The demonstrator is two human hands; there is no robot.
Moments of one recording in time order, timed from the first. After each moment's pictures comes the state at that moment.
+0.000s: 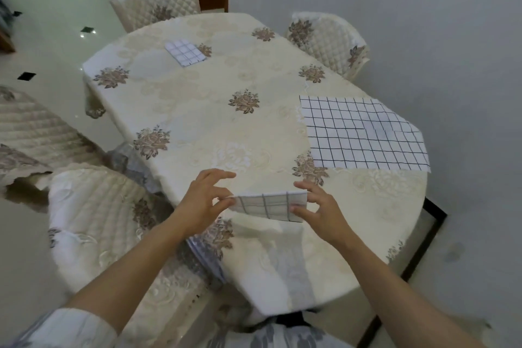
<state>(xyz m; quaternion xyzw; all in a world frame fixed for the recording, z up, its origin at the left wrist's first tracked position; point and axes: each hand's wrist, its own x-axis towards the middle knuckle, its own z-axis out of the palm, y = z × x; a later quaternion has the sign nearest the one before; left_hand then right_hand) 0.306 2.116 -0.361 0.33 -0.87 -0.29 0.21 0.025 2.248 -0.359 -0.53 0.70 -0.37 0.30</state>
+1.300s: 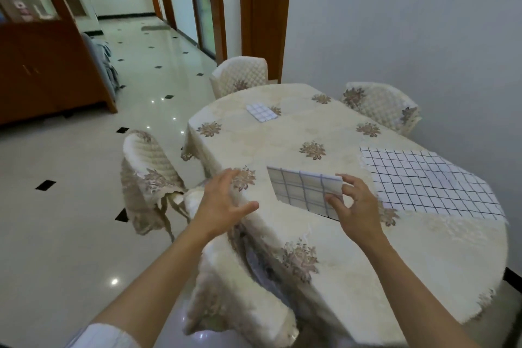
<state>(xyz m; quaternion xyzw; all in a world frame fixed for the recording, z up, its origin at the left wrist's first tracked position) 0.492 2.125 -0.247 0.51 -0.76 -0.29 0.29 0.199 2.211 -0.248 -0.58 0.69 -0.43 0.07</state>
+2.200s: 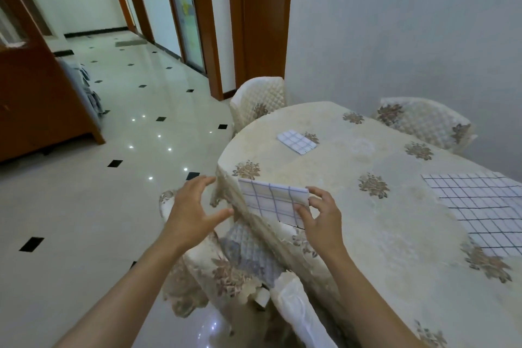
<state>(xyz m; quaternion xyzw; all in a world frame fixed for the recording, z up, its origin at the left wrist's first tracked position) 0.707 1.838 -0.207 0.50 -0.77 -0.26 0.28 0.441 1.918 -0.276 -0.49 0.71 -0.50 0.10</state>
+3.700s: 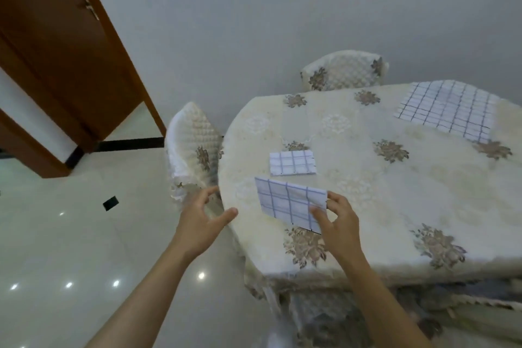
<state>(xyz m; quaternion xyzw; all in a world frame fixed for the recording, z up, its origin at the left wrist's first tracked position) 0.631 1.244 -0.248 0.21 -0.87 -0.44 0.08 0.534 1.514 -0.312 -0.07 0.83 -0.55 -0.05</state>
